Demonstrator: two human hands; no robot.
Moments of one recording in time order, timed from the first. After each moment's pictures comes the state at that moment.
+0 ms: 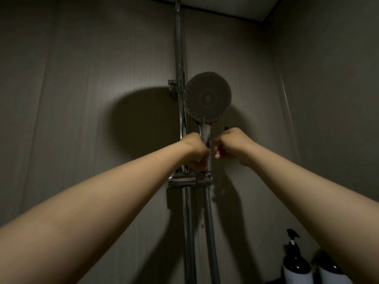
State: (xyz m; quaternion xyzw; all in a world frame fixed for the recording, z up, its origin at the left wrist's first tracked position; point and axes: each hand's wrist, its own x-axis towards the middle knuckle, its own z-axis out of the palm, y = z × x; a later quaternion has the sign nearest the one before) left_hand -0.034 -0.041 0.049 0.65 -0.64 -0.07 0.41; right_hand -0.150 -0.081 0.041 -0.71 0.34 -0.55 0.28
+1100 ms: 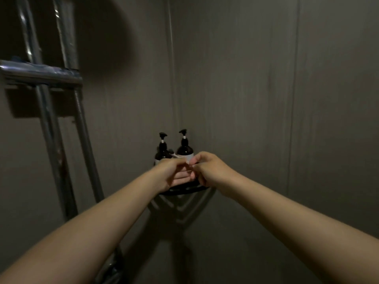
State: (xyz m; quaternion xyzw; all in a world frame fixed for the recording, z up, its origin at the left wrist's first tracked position) left_hand -0.193 -0.058 -0.226 0.38 -0.54 -0.65 0.37; right_hand -0.304 0.008 -0.226 -0.56 0.57 -0.51 0.33
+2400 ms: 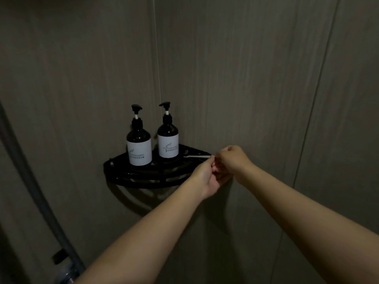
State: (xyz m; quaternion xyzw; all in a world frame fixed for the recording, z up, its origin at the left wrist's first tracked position) left_hand -0.342 -0.114 -0.314 0.28 -0.37 -0.82 0.34; right_hand -0.418 -0.090 -0.289 -0.40 0.68 -0.55 0.28
